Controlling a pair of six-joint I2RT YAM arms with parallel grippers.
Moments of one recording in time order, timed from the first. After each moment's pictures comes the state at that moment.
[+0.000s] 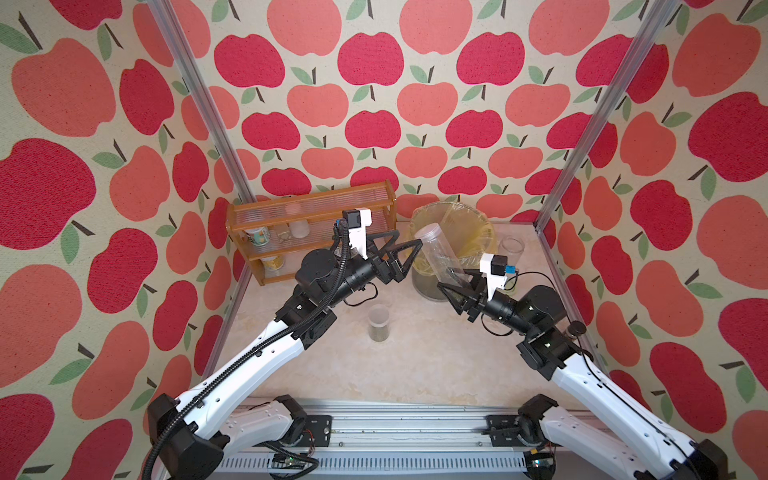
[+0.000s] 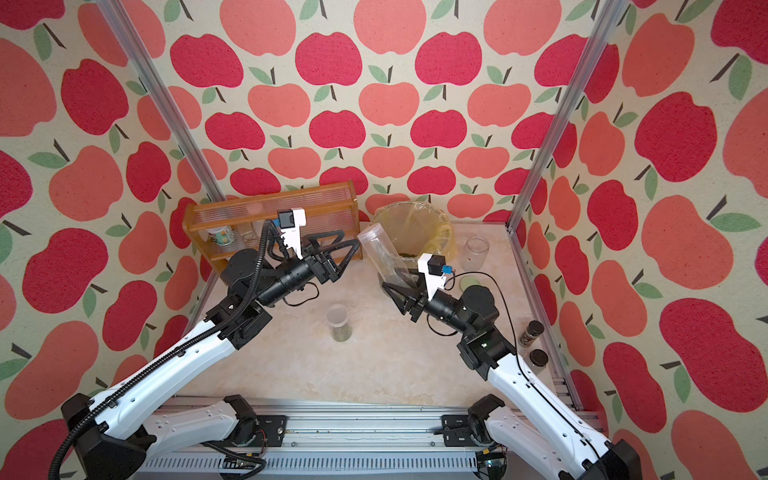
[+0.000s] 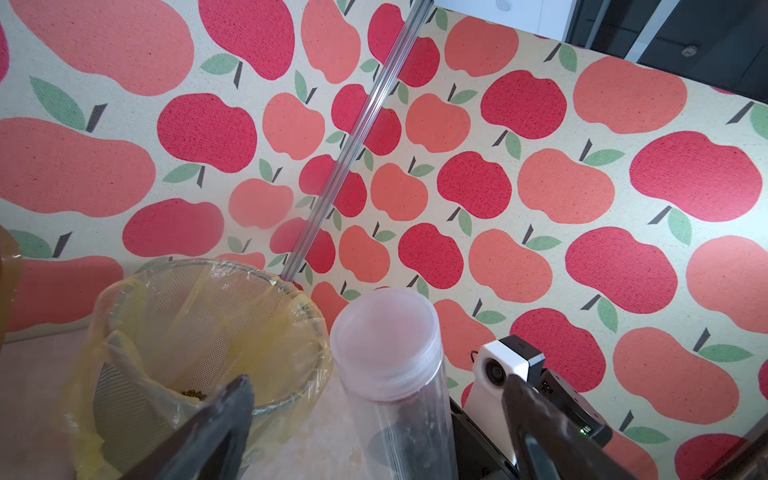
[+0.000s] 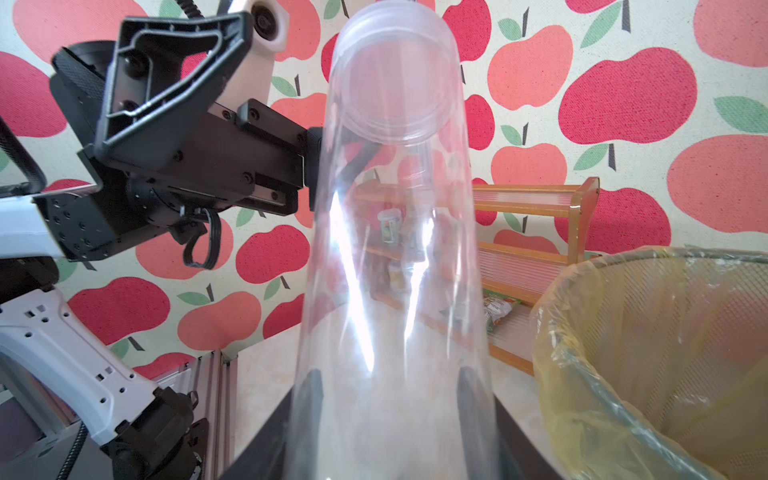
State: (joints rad) left arm -0.71 1.12 1.08 0.27 0.27 -0.59; right arm 0.61 0.86 0.65 0.40 -0.53 0.27
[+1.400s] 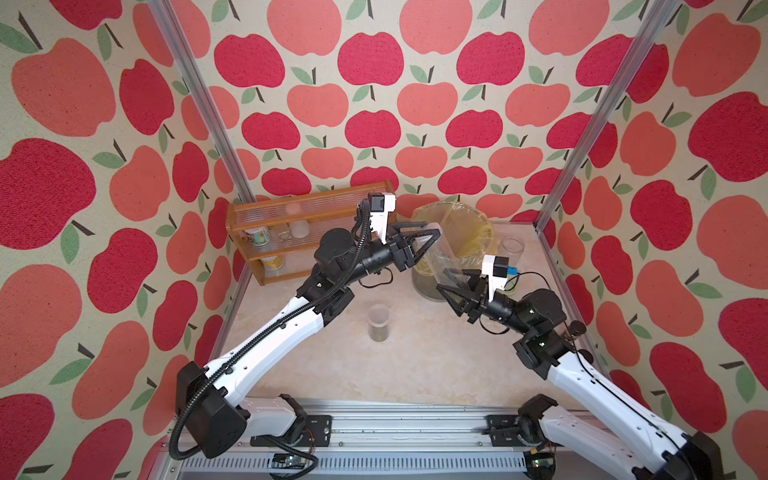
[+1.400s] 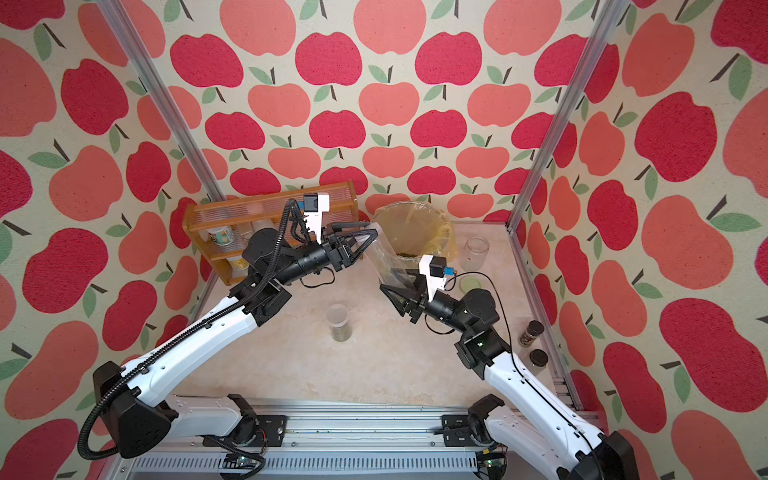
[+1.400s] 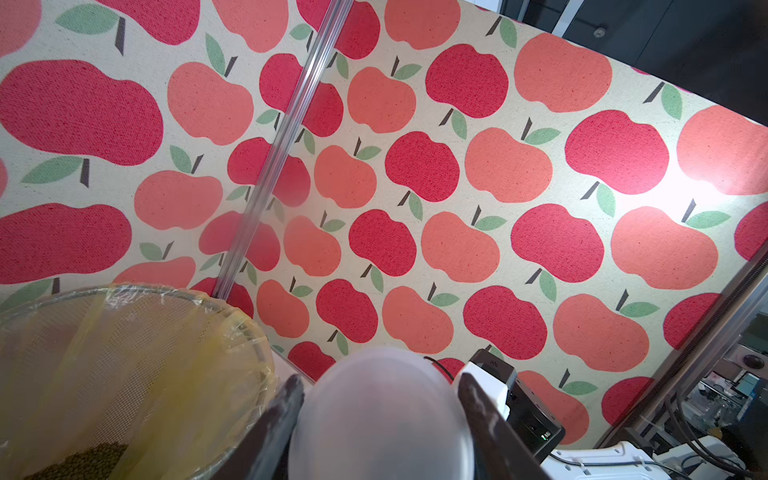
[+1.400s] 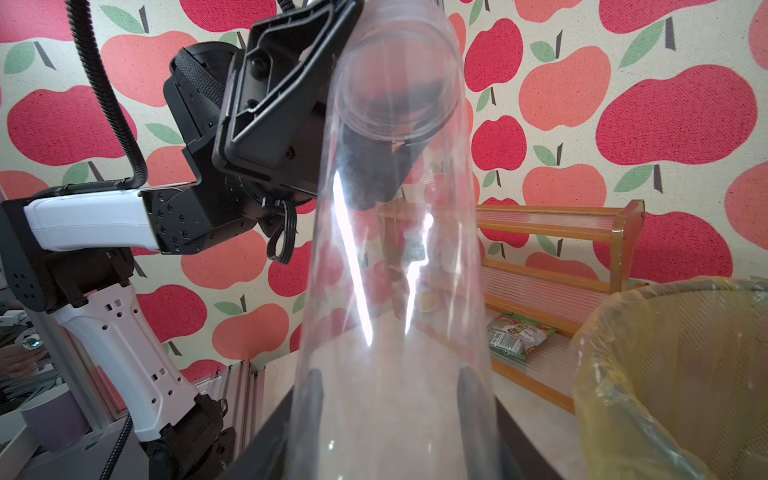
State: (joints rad) left arm -0.71 1.31 1.25 0.32 0.47 -0.62; right arm 0.61 0.88 0.61 0.52 -0.59 0.30
